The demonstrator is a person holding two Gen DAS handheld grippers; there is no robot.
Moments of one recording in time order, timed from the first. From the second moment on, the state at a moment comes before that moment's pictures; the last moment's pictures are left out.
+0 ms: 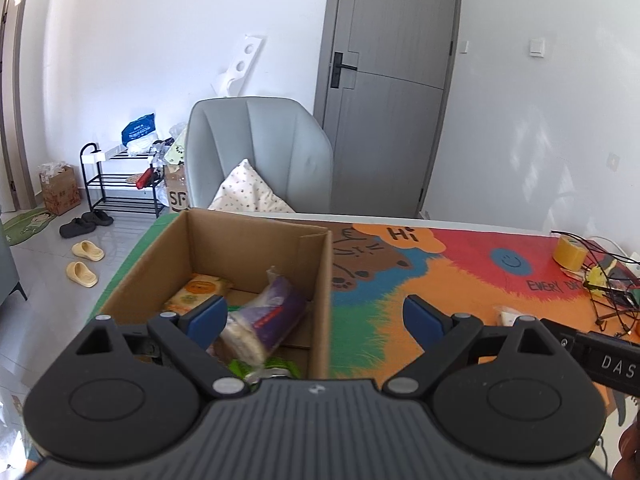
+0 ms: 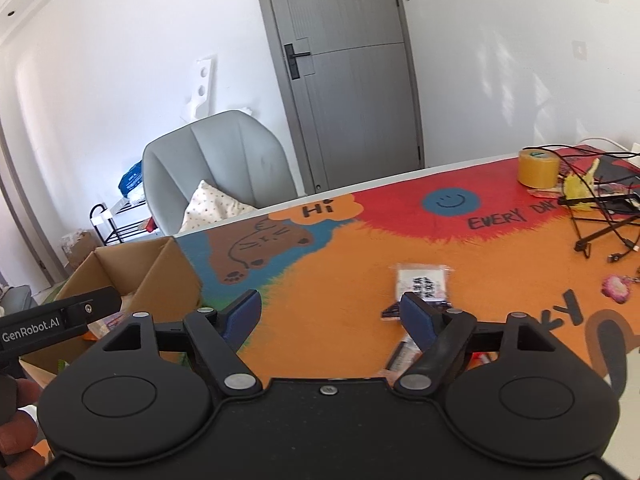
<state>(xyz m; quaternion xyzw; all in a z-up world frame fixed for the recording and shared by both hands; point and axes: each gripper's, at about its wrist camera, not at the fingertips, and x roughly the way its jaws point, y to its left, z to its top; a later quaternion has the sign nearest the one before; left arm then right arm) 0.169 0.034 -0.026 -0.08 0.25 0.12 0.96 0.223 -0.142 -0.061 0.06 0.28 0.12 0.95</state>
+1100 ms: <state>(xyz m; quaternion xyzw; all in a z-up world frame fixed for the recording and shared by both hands) 0.192 -0.061 -0.065 -0.02 0.31 0.03 0.95 0.214 -0.237 -0.112 0.12 0.33 0.03 0.94</state>
